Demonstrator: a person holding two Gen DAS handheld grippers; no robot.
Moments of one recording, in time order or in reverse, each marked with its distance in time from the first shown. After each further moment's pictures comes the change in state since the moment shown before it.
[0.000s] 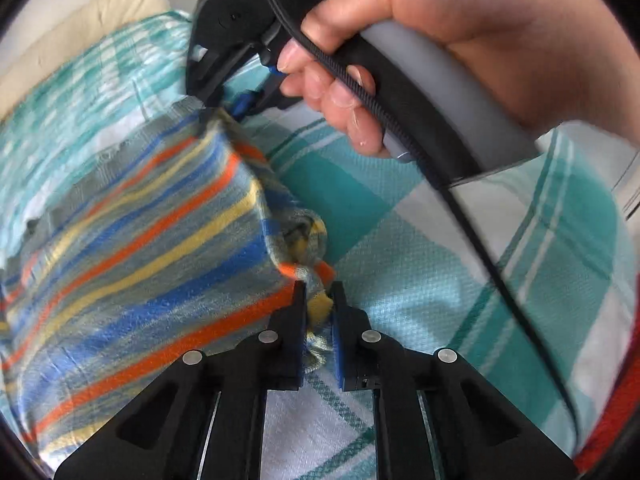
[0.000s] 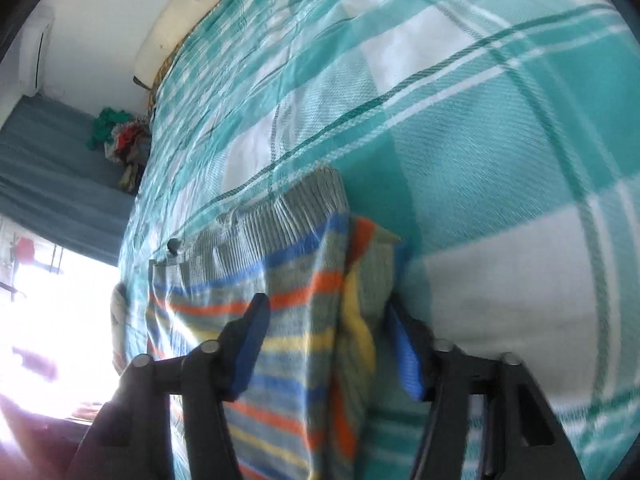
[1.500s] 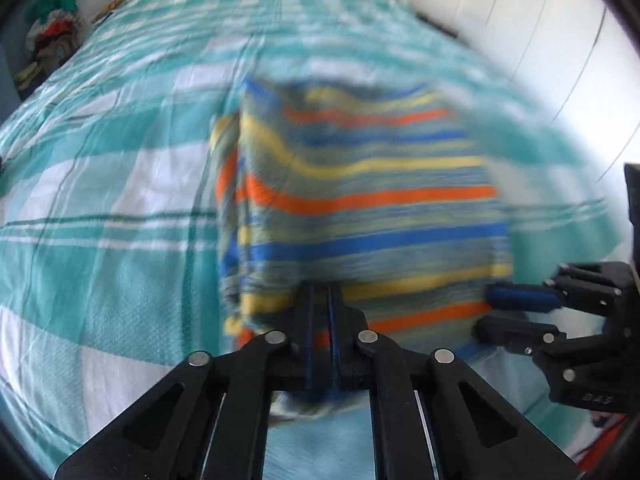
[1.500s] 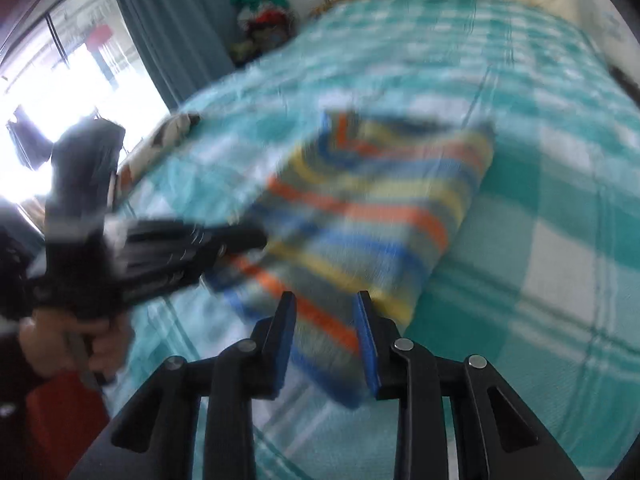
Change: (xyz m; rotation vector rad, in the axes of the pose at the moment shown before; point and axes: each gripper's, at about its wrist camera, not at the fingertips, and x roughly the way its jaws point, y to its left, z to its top) left arm -0.090 0.258 -0.136 -0.529 0.037 0.252; right arm 0.077 0.212 -0.192 -0.653 0.080 -0.037
